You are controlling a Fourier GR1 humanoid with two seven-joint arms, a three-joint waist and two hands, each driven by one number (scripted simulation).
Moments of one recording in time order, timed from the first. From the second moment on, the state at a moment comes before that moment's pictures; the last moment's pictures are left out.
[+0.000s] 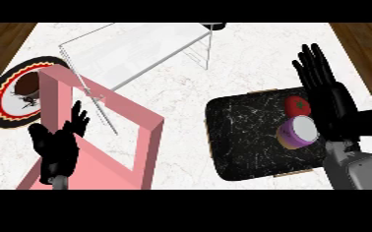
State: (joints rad) left arm 0.05 0.25 -0.09 -1.50 0.19 0.28 0.19; right arm -0.21 -0.39 0.17 -1.65 -0.35 -0.26 0.03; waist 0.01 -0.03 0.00
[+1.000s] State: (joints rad) left arm -0.02 0.30 -0.01 -1.42 0.30 0.13 0.31; right arm -0.10 -0.93 -0.15 -1.16 -0.33 0.45 -0.33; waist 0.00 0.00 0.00
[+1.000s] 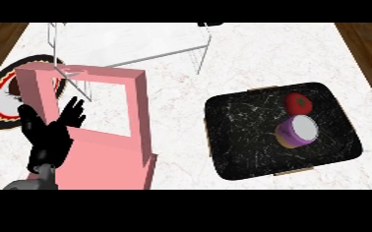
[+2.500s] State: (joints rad) left arm -0.05 0.29 -0.02 -1.36 0.24 0.07 0.29; right arm -0.23 -0.88 0.14 -1.86 -0.15 0.33 0.67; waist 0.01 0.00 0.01
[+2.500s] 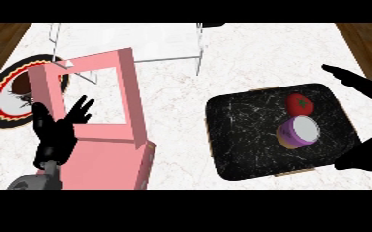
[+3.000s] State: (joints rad) left arm -0.04 0.28 0.00 -1.36 0.23 0.06 0.29; right arm -0.22 -0.77 0.17 -1.88 0.04 0.37 0.77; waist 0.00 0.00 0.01
